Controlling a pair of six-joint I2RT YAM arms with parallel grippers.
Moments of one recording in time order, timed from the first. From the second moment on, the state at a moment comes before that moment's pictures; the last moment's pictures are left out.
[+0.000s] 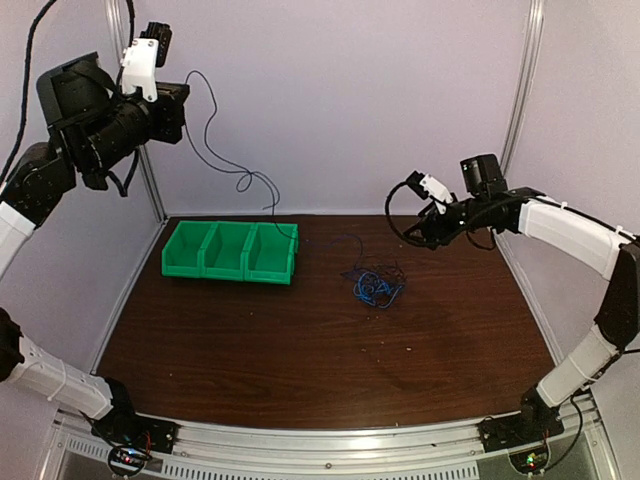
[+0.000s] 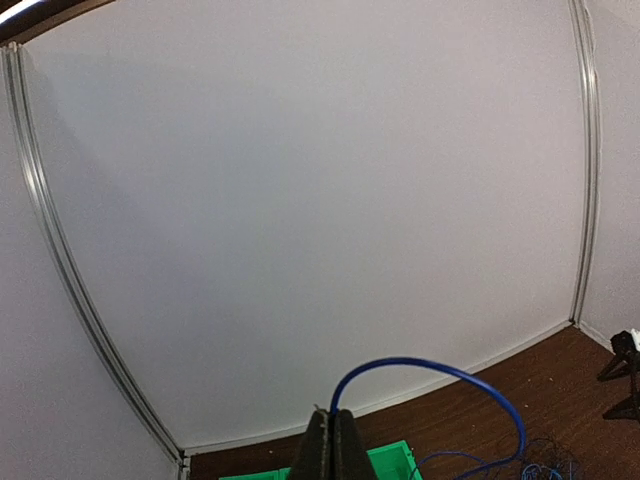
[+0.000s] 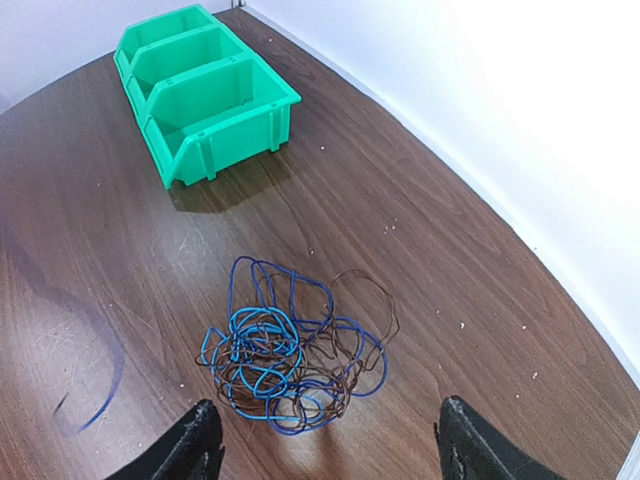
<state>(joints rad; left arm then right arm) -0.91 1.24 1.75 -0.41 -0.66 0.21 0.34 1.53 1.30 -0.43 -0.38 -0.42</state>
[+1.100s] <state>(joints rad) -0.51 1.43 2.14 -0.58 -0.32 0.08 0.09 1.45 0.98 -0.21 -0.54 -0.38</state>
